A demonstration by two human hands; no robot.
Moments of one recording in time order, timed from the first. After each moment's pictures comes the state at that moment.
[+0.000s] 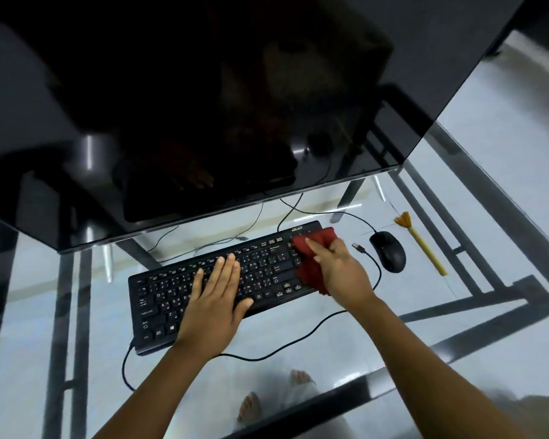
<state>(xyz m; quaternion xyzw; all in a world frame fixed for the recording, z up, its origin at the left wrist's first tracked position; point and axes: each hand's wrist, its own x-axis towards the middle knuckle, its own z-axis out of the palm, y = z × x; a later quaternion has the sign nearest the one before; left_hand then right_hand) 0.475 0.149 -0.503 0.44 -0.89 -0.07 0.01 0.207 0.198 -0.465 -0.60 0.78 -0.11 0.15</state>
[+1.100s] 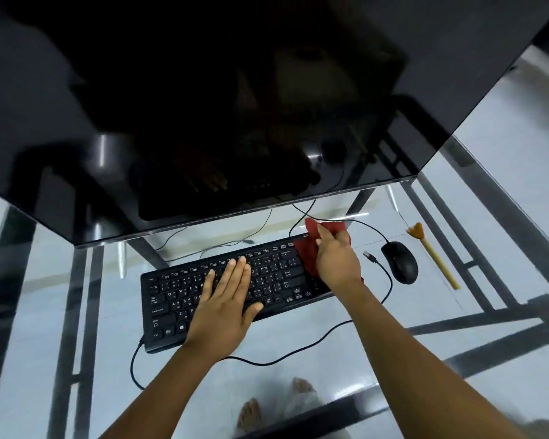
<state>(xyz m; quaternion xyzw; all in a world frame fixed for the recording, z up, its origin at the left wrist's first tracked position) 0.476 0.149 -0.505 0.44 -0.89 -0.08 0.02 0.227 0.144 -0.463 -0.49 0.85 -0.10 0.14</state>
